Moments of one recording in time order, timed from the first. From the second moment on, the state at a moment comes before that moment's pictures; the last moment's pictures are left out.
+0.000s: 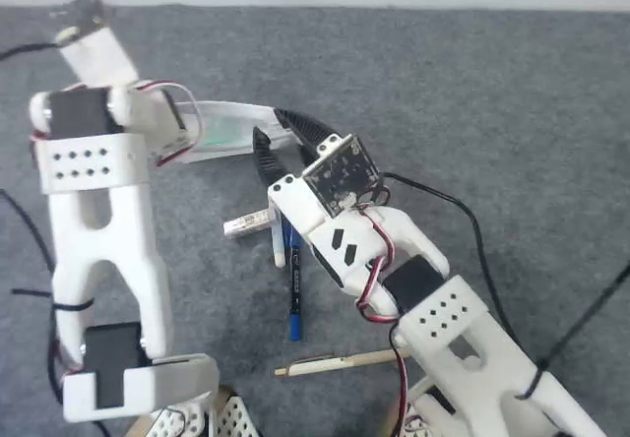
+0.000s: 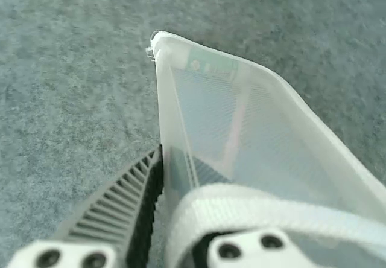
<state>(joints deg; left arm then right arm) -13.1 -6.8 -11.6 98.5 26.9 -40.7 -44.0 51.5 6.8 8.6</state>
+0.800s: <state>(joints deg) -26.3 -6.8 -11.6 98.2 30.8 -40.7 -32.9 26.1 54.4 -4.0</state>
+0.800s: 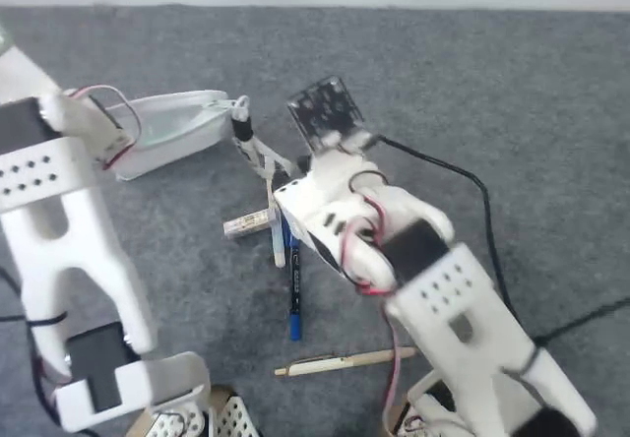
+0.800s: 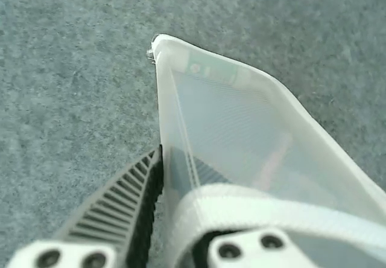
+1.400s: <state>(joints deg) -29.7 -6.8 -11.6 97.9 32.9 -40.7 5.2 12.5 55.9 -14.8</state>
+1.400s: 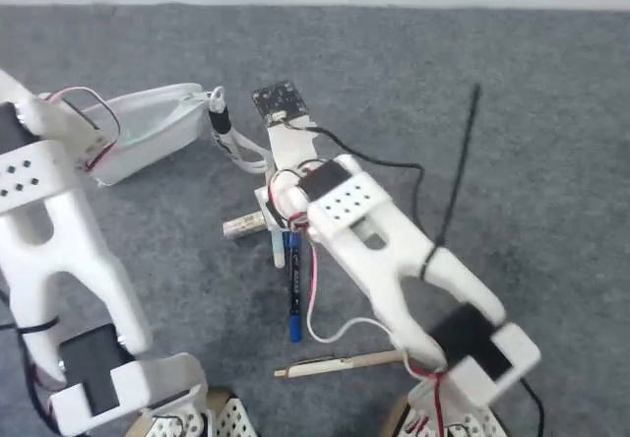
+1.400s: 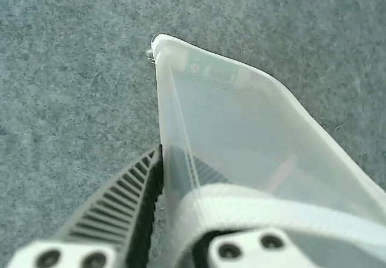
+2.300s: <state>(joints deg) -29.7 -6.8 -11.6 97.9 32.9 -40.7 30.9 -4.9 63.8 -20.5</state>
